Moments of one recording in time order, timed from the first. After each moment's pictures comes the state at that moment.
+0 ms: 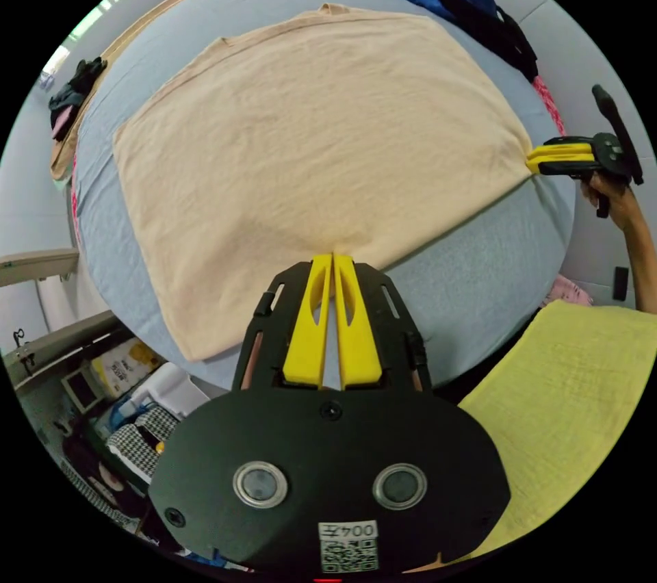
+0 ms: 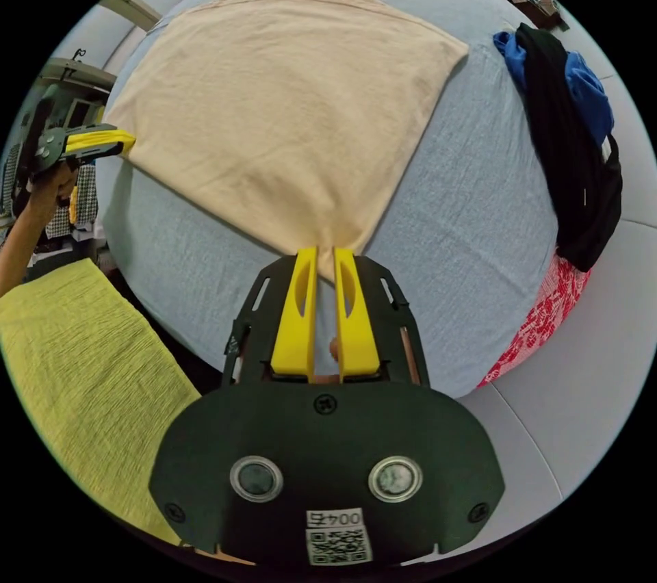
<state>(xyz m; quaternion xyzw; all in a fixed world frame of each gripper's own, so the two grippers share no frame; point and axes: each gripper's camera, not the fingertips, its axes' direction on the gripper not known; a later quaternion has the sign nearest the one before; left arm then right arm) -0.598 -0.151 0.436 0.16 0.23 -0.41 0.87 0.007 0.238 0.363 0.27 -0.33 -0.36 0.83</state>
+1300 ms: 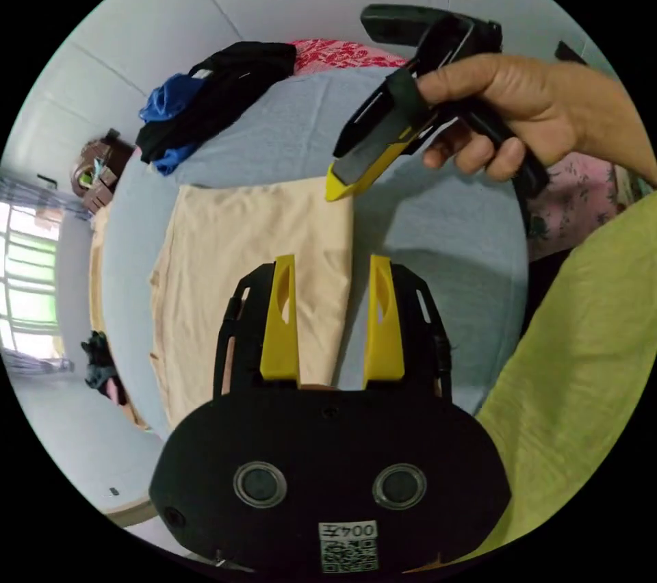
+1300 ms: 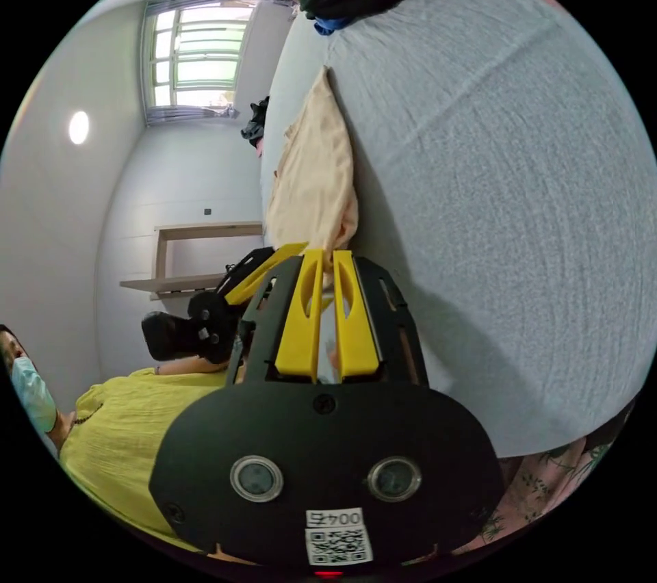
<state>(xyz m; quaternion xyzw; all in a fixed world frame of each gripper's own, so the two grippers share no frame) -0.324 -0.496 0.234 0.29 -0.04 -0.07 0.95 0.224 0.132 0.612 0.15 -0.82 -0.12 0.53</state>
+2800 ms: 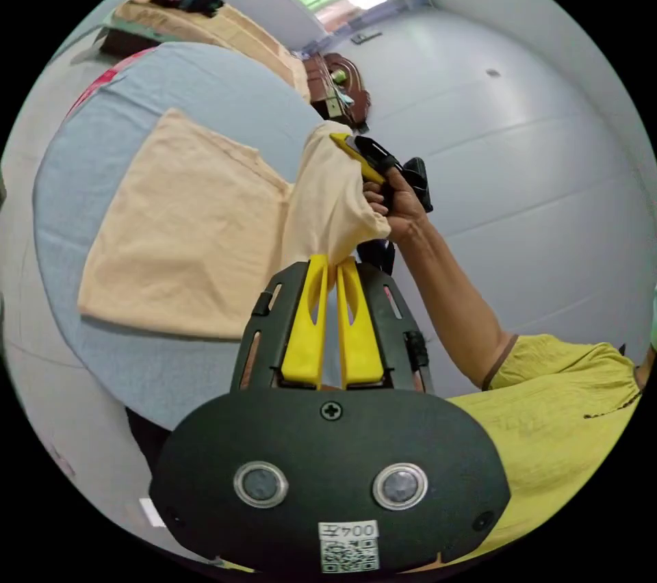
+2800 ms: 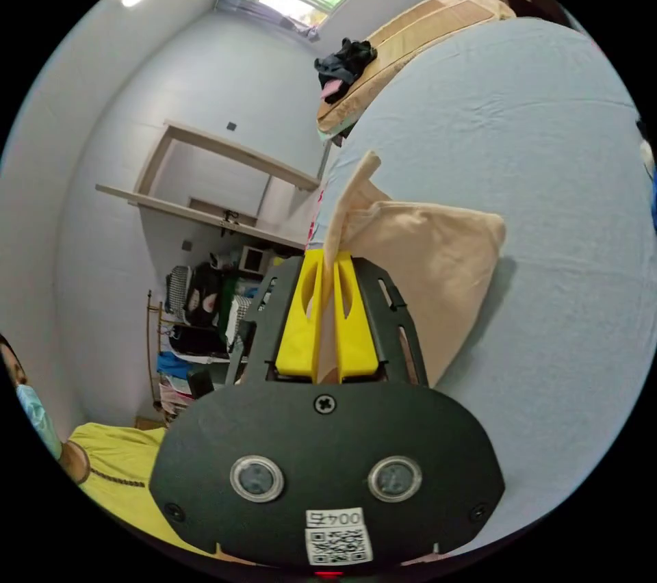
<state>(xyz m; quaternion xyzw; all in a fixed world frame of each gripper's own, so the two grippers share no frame) -0.468 0.290 0.466 0.52 0.43 -0.58 0.45 0.043 0.118 0.175 0.29 -0.71 -0.32 0.55</state>
